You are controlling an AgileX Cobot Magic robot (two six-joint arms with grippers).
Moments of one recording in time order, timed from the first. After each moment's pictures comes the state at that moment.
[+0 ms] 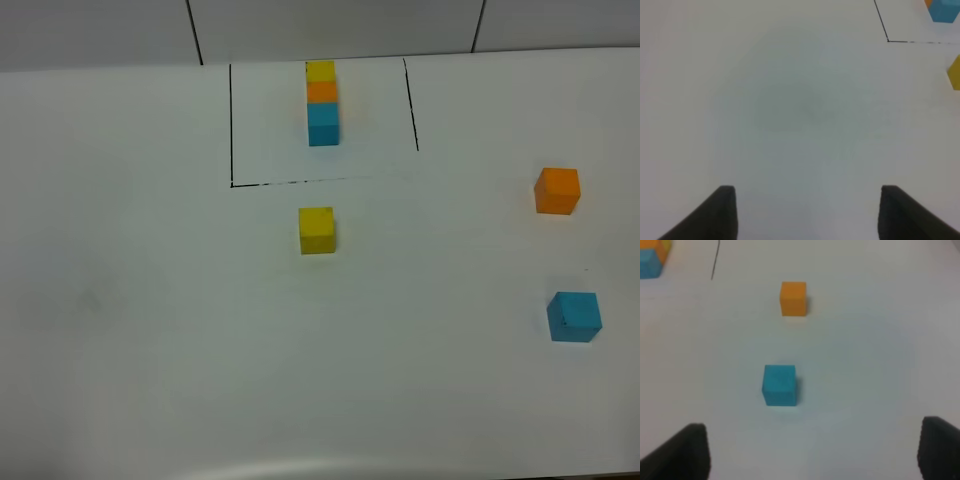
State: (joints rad) left arm 0.00 0.00 -0.51 -0.01 1.07 -0.06; right arm 0.12 0.02 -0.52 -0.01 1.06 0.07
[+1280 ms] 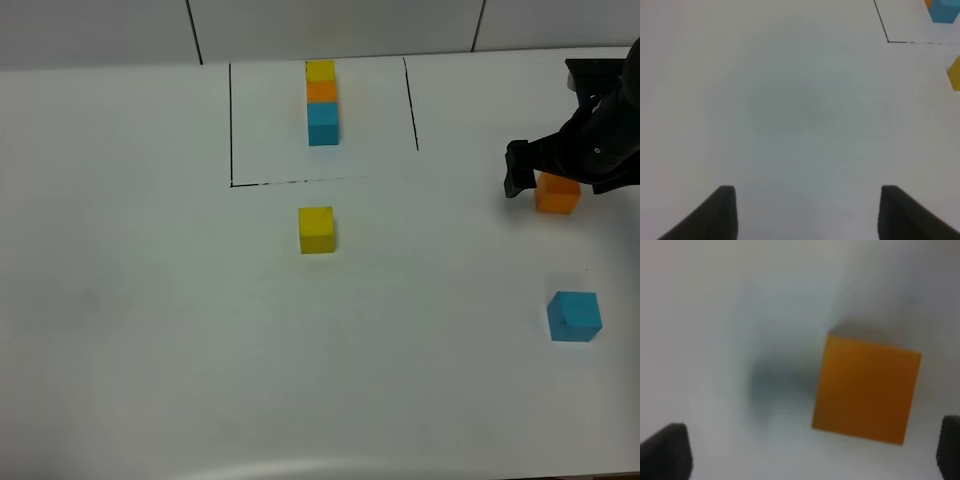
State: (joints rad) left arm 0.00 0.00 -0.51 -0.01 1.07 -0.06; right arm 0.10 2.03 -1.37 0.11 0.67 -0.06
